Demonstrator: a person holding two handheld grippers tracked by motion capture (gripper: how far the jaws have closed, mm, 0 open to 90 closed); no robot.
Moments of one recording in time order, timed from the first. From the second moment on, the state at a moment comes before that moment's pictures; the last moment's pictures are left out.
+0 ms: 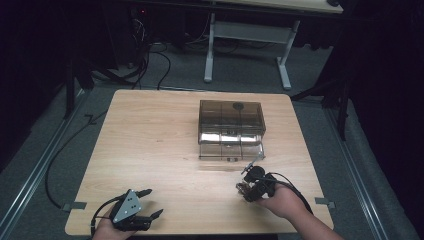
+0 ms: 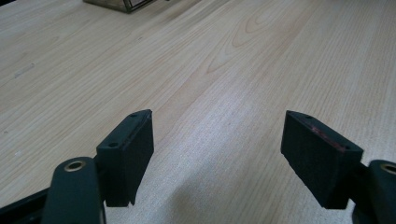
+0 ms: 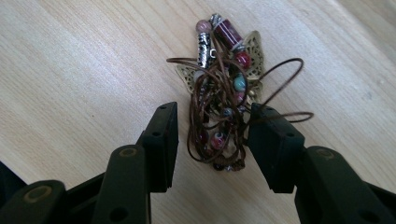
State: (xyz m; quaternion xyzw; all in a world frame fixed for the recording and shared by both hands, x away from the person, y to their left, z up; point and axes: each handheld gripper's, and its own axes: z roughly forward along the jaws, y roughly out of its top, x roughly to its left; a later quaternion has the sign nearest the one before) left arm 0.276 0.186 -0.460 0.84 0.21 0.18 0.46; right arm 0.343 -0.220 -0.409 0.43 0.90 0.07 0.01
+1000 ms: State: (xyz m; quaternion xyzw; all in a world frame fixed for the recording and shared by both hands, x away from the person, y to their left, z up) left arm 0.276 0.186 -0.460 0.85 0.21 0.18 0.46; right arm 0.348 -0.214 -0.410 0.40 0.91 0.06 0.03
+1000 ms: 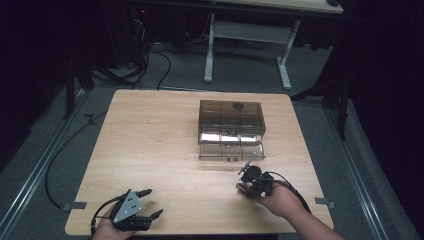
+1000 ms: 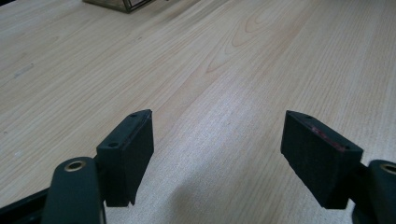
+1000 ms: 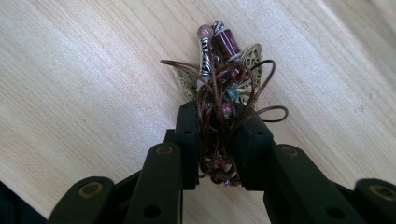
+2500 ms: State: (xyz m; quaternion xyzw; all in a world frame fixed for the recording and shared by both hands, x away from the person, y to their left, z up) left arm 0.275 0.186 -0.460 0.84 0.21 0.18 0.46; right arm 0.359 -0.233 -0.366 0.42 0.90 0.12 0.04
